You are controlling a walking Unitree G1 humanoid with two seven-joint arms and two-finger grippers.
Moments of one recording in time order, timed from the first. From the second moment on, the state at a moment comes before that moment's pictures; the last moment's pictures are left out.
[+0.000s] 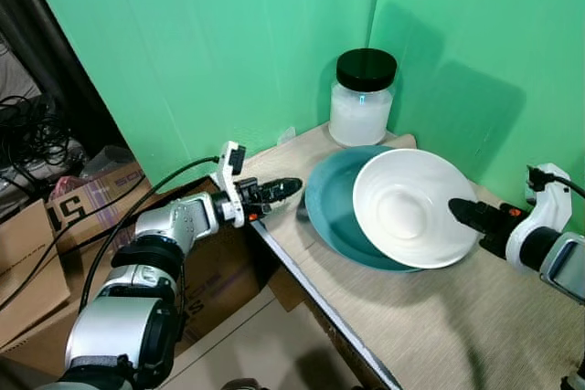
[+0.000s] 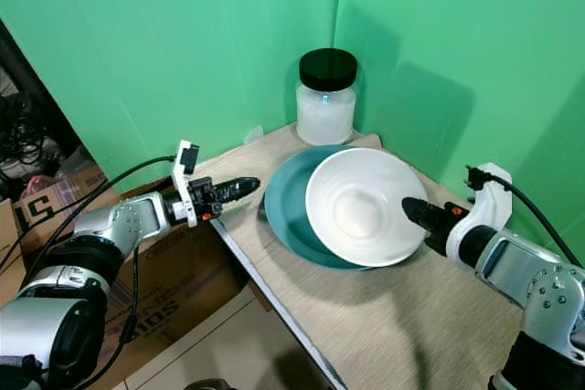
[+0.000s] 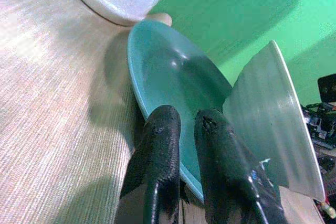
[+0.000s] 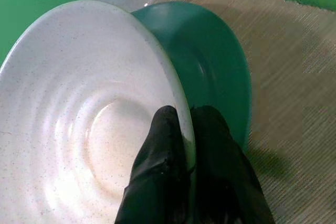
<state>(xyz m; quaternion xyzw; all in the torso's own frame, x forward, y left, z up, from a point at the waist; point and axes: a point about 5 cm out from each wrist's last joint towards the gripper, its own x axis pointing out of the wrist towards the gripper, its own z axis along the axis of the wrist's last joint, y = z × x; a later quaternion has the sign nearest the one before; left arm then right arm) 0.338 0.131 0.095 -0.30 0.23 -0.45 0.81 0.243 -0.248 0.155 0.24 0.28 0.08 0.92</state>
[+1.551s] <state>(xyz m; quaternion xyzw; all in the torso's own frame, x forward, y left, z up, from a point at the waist) 0.291 0.170 0.121 -0.19 0.10 -0.40 0.89 0.241 -0.254 0.184 0.28 0.19 0.12 0.93</state>
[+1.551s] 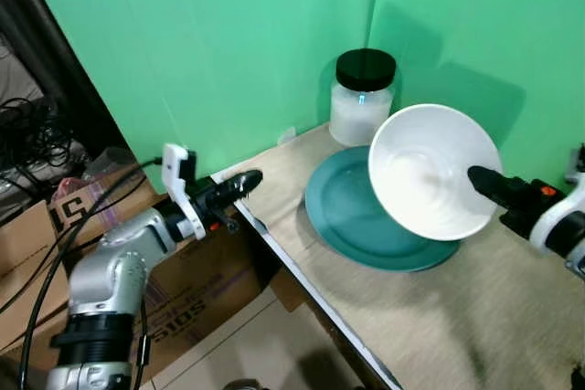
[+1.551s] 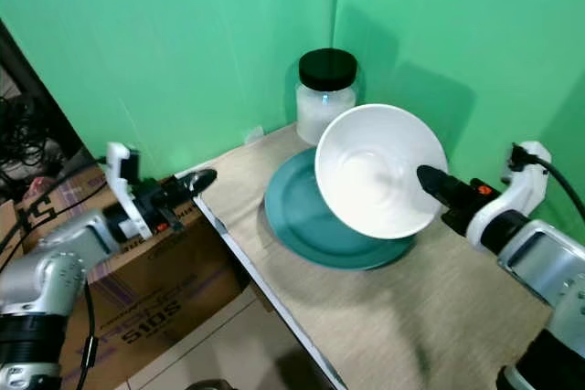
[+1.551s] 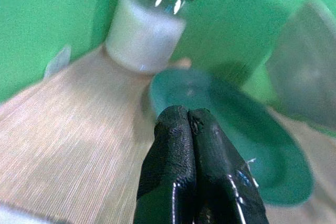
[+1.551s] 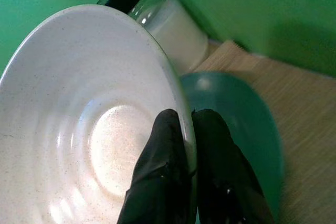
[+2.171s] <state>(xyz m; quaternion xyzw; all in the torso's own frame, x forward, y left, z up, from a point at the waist) 0.309 0.158 0.094 -0.28 0.20 -0.45 0.83 0.232 -0.255 0.158 0.23 0.26 0.08 0.93</state>
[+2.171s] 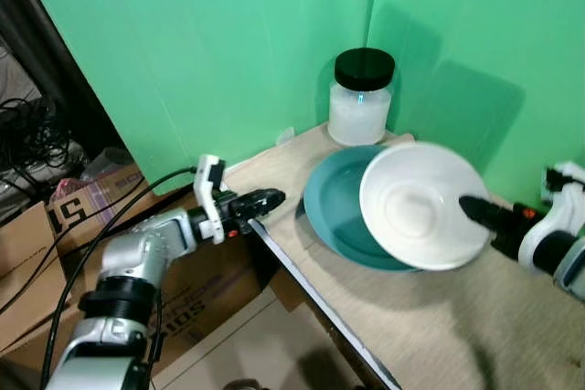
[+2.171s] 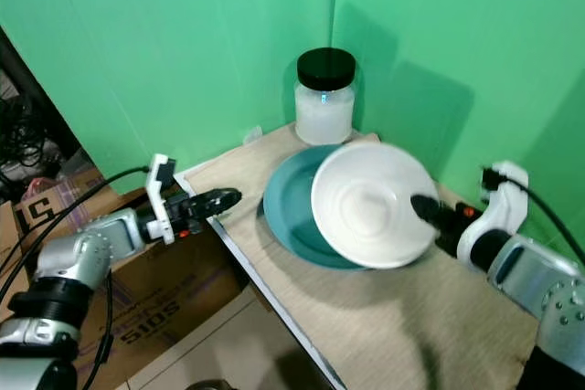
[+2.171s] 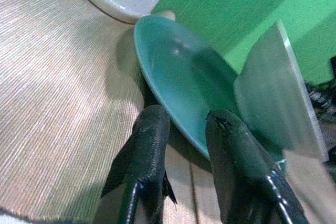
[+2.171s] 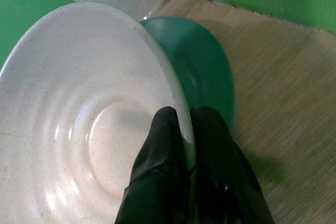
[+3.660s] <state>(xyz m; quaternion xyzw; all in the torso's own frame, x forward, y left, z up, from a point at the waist) 0.329 0.117 0.073 -0.31 0.25 -0.43 0.81 0.230 -0.239 0.142 0.22 0.28 0.10 0.93</state>
